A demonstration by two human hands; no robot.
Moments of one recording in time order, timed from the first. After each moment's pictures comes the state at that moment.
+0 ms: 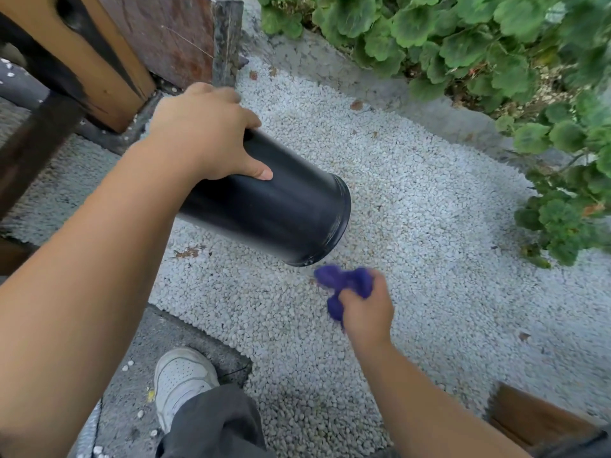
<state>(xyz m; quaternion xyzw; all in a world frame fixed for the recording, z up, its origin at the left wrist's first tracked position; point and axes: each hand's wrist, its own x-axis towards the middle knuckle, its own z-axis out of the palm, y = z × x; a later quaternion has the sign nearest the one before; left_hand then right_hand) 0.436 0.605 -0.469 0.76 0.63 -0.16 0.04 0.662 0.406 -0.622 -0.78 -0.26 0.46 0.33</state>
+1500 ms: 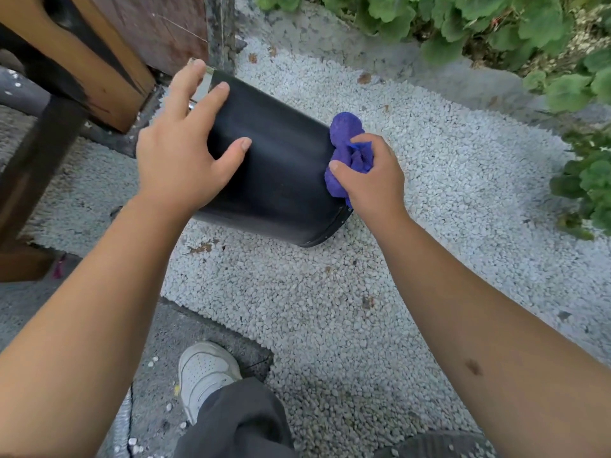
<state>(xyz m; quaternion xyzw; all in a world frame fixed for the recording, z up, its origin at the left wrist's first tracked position) 0.406 0.563 -0.529 0.75 0.62 0.21 -0.03 0.655 0.553 -0.593 -0.67 -0.48 0.38 0.41</state>
